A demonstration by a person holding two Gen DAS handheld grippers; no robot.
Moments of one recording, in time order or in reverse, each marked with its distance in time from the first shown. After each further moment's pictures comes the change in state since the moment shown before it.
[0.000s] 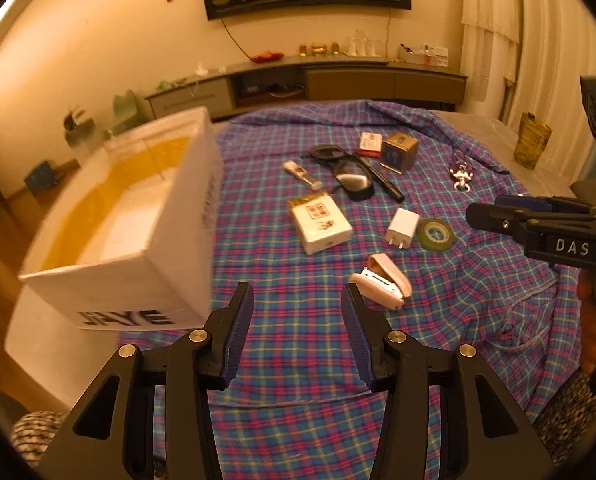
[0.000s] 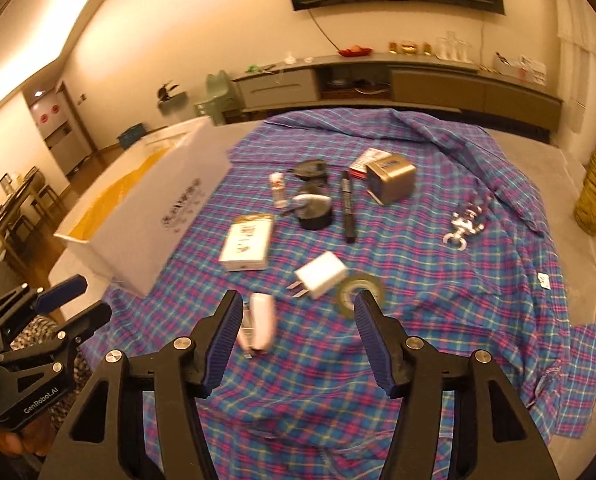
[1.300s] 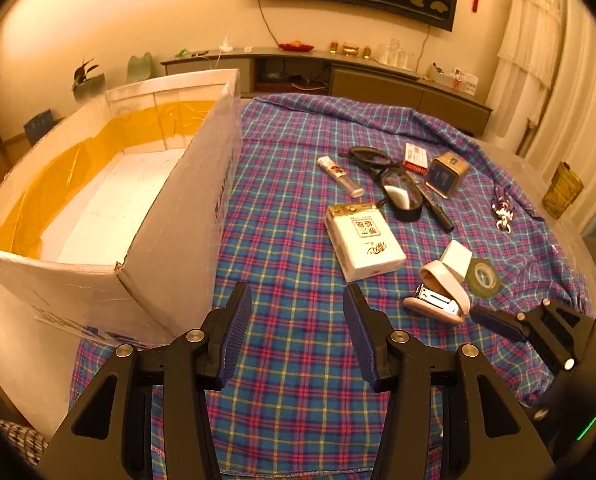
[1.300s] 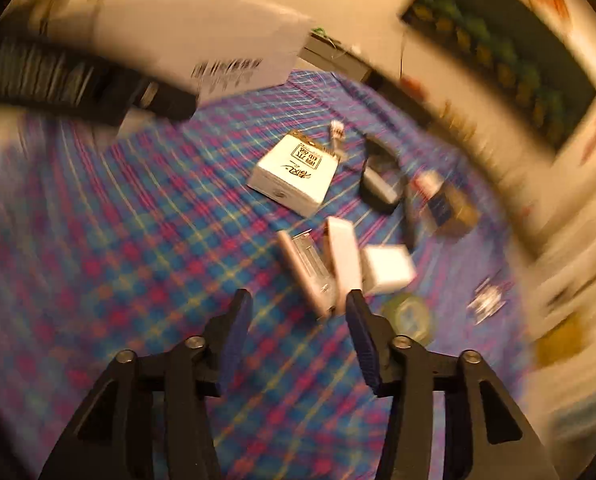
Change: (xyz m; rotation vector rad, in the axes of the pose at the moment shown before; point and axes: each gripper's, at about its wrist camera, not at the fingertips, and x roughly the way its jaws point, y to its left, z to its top) left arm 0.062 0.050 0.002 -0.168 0.032 -0.011; right arm 0.080 0.085 -0.054 -0.498 0.085 -0.221
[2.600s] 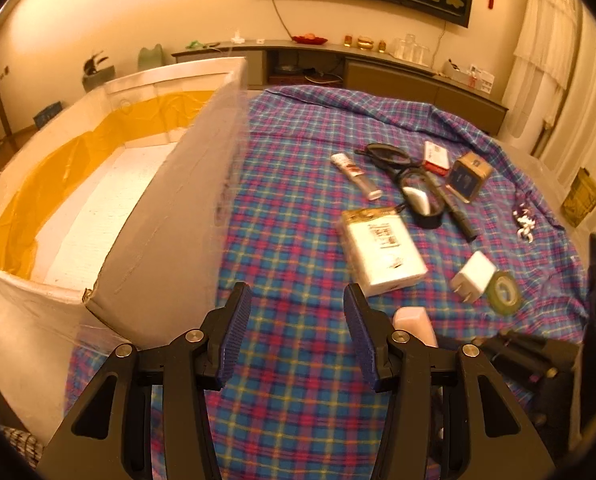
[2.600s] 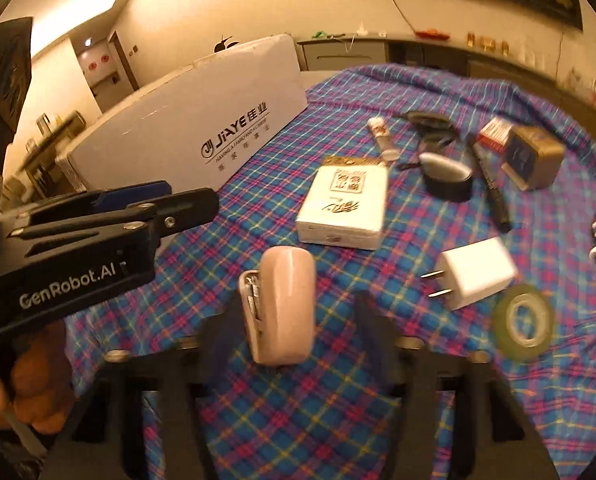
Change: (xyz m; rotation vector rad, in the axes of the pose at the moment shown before) left arm 0.027 -0.006 0.017 -0.022 0.025 0.030; right arm 0.030 -0.012 0.023 0.318 -0.064 0.413
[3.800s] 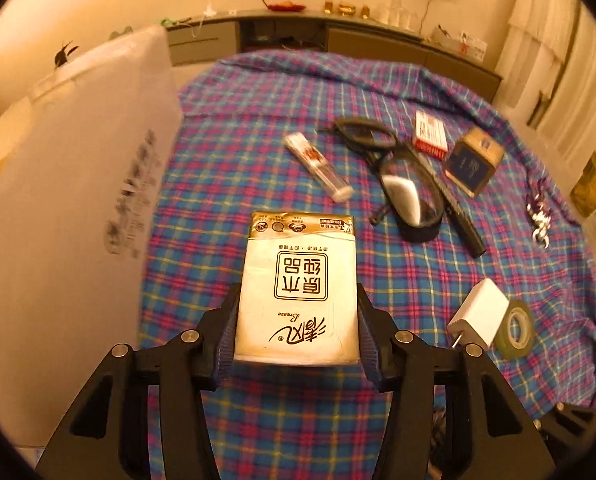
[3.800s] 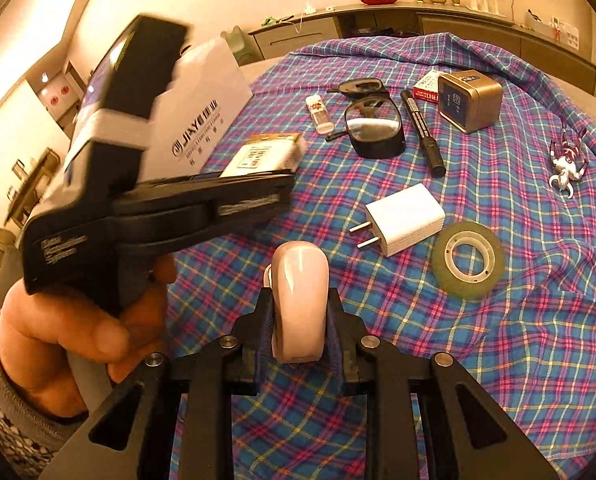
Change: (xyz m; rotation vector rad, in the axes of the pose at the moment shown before) left arm 0.064 -0.032 0.030 0.035 0.091 -0.021; right arm -0.032 -0.034 -0.008 0.187 0.048 -0.049
